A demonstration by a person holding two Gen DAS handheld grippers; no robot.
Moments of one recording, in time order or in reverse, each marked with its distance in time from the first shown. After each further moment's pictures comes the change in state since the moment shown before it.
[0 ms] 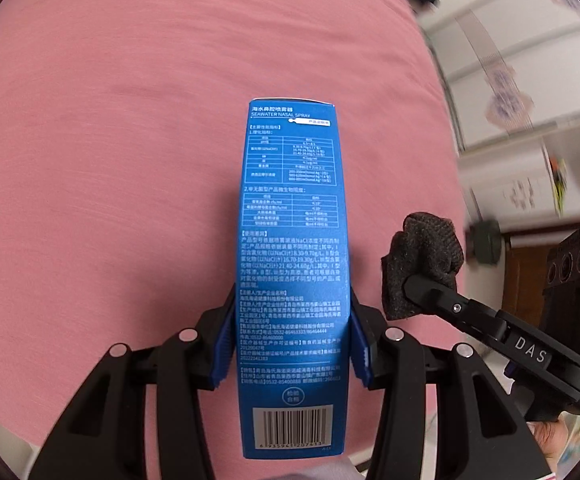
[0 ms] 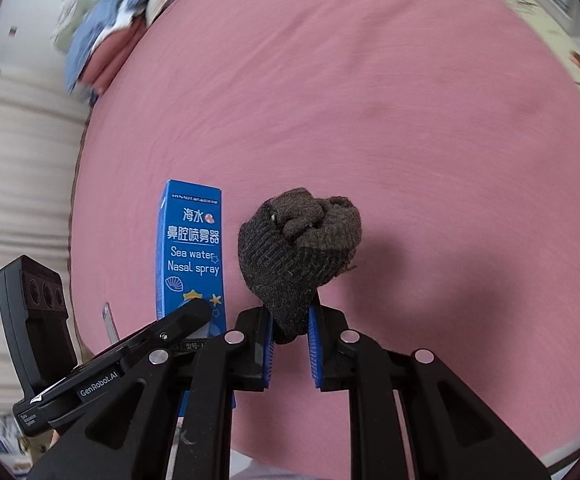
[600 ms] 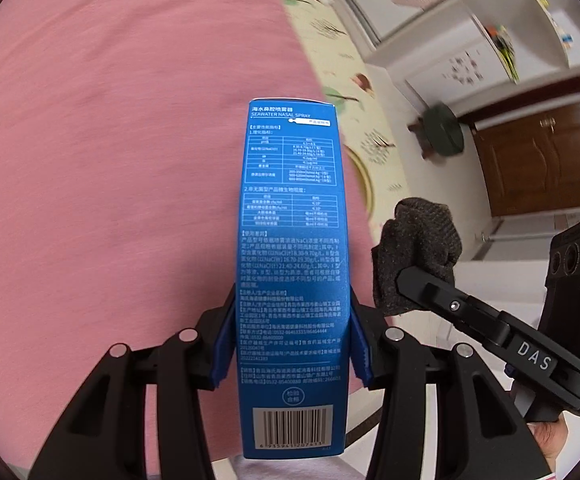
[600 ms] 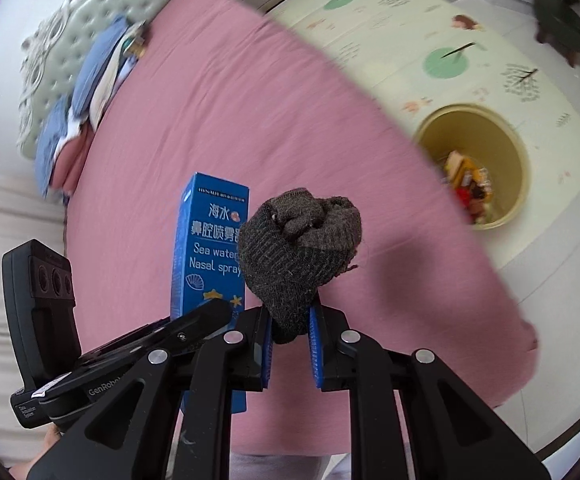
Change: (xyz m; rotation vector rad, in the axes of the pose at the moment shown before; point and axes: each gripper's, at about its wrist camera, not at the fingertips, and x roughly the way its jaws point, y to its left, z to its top) left arm 0.108 -0.269 -0.068 0.356 0.190 -0.050; right arm -0.136 -0.184 -0.037 0.262 -0.205 -0.039
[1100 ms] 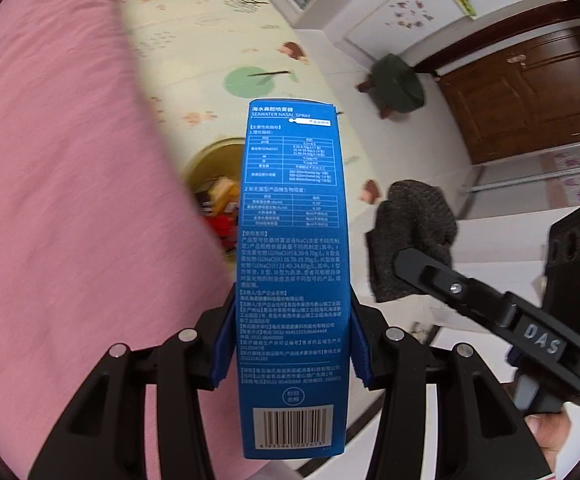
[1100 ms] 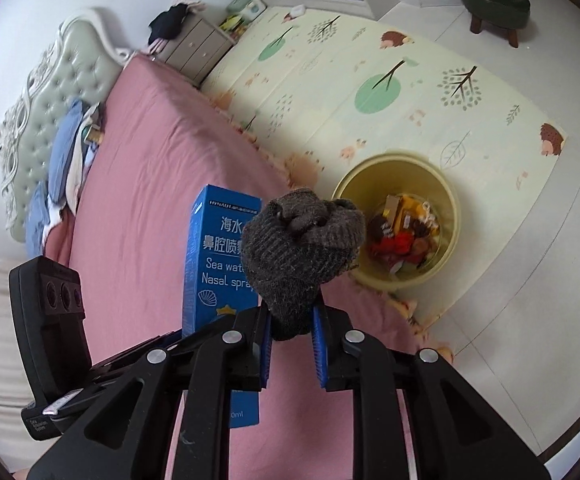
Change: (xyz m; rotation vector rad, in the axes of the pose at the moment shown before) left arm 0.096 -0.152 0.081 0.197 0.101 -0.060; right arm -0.067 -0.160 0.093 0.182 -0.130 -0.007
